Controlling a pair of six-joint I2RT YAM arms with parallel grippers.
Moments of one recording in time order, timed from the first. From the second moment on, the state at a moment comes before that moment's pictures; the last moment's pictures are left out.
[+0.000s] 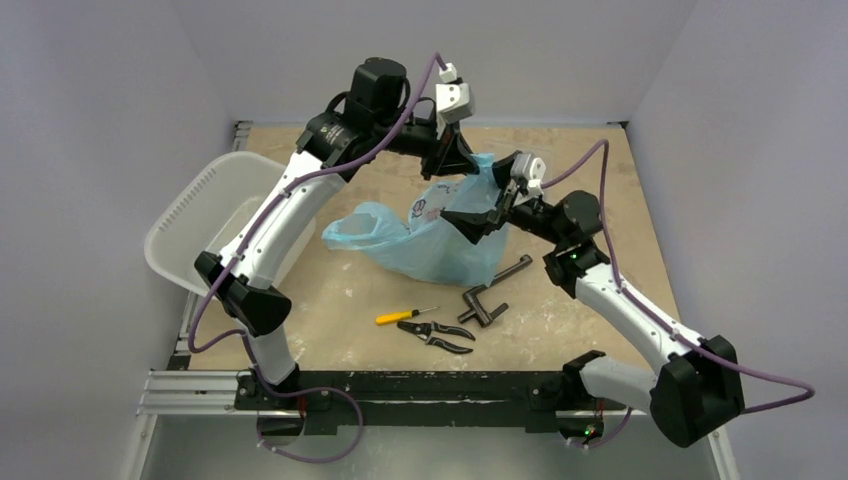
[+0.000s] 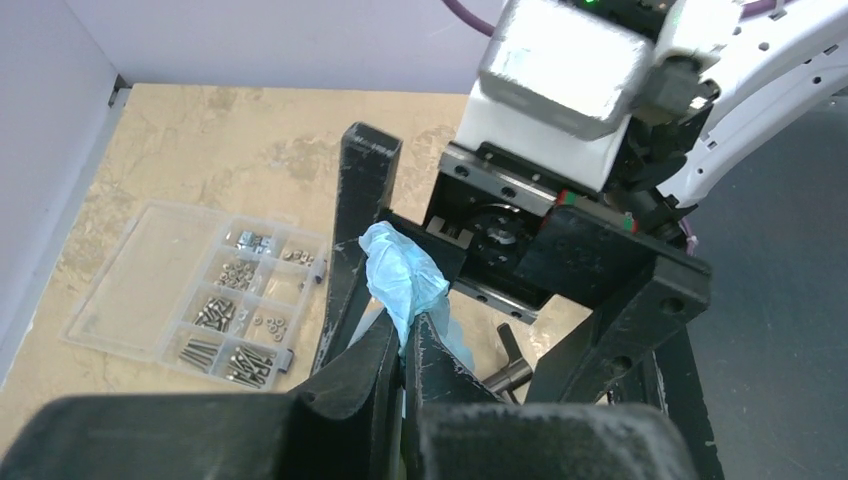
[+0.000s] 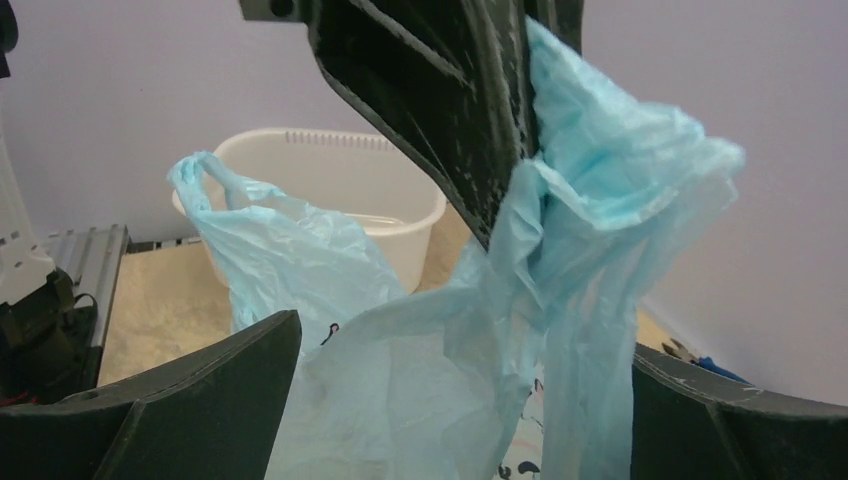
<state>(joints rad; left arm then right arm) -0.65 1.79 2.16 -0.75 0.86 0.26 0.44 1.15 0.76 0.70 -0.70 0.12</state>
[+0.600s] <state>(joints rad) -0.65 1.79 2.08 -0.59 0.92 0.10 0.46 1.47 0.72 1.00 -0.57 0.23</state>
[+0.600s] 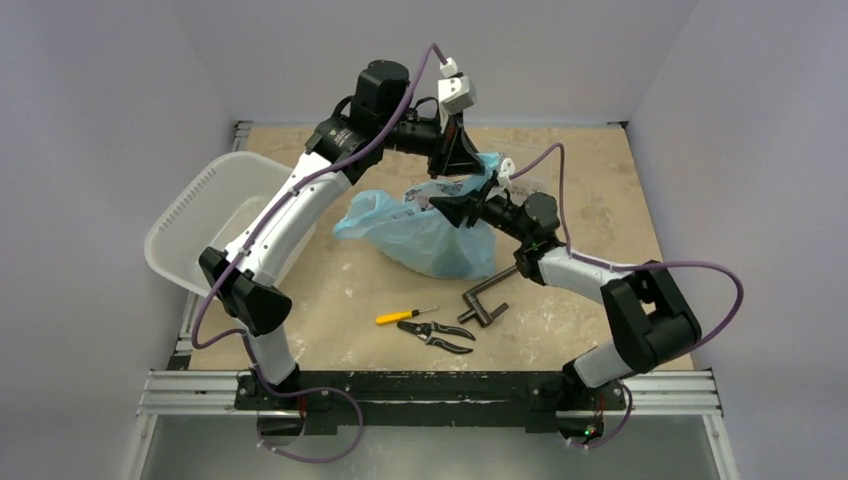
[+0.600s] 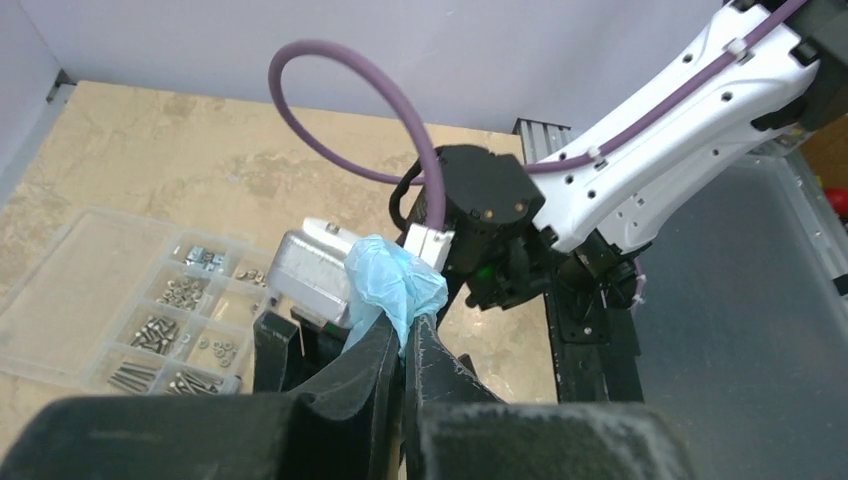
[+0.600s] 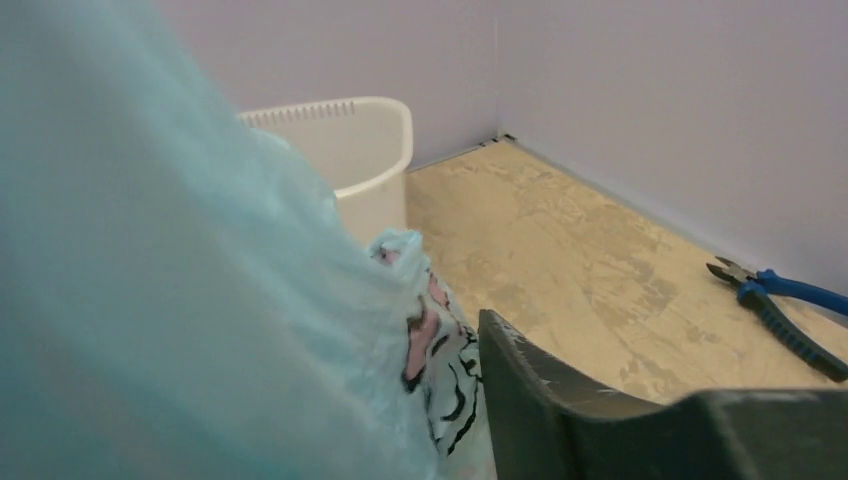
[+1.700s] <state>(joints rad) -0.45 1.69 1.62 -0.93 0.77 0.74 0.45 1.42 0.61 0.96 -0.68 0.36</state>
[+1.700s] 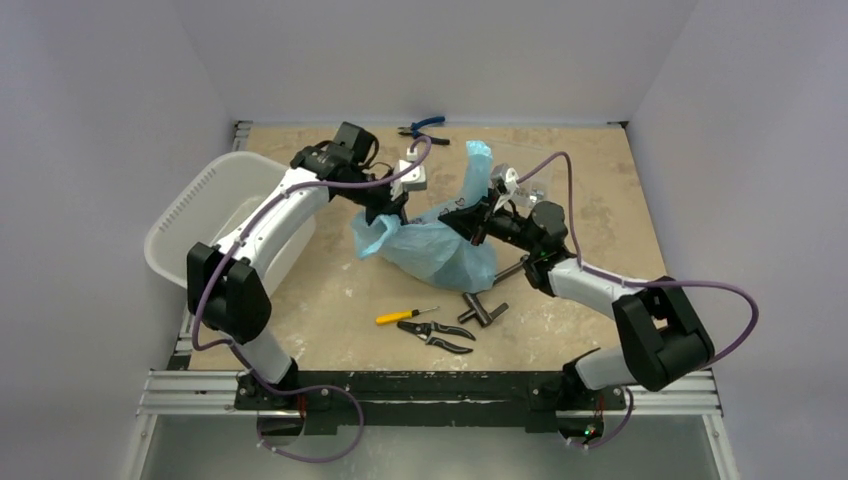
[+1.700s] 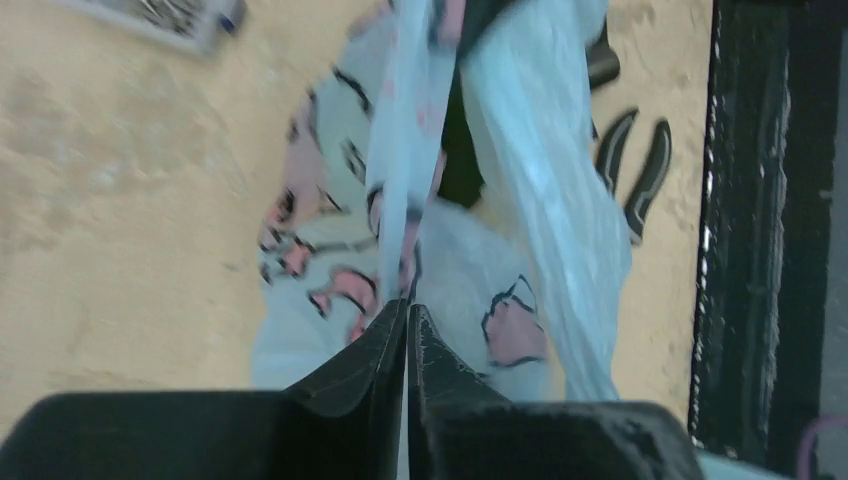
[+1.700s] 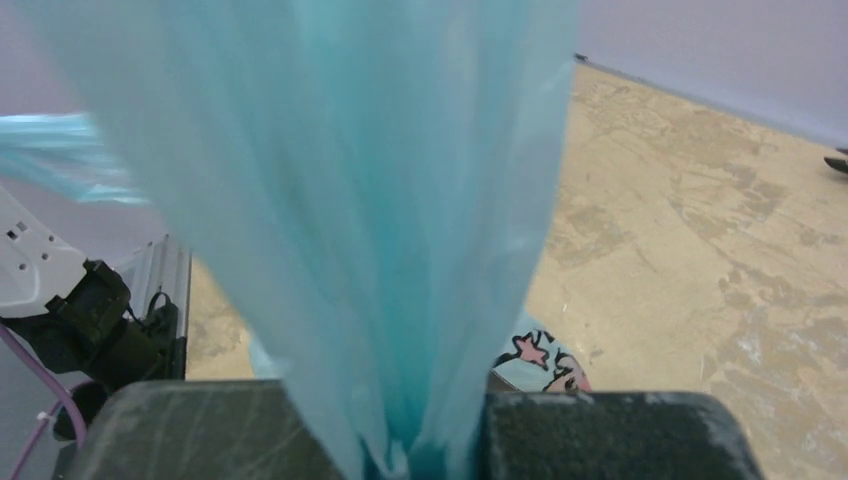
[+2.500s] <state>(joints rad) -0.48 1.60 1.42 -0.90 0.80 0.85 0.45 1.42 0.62 0.96 -0.52 0.65</state>
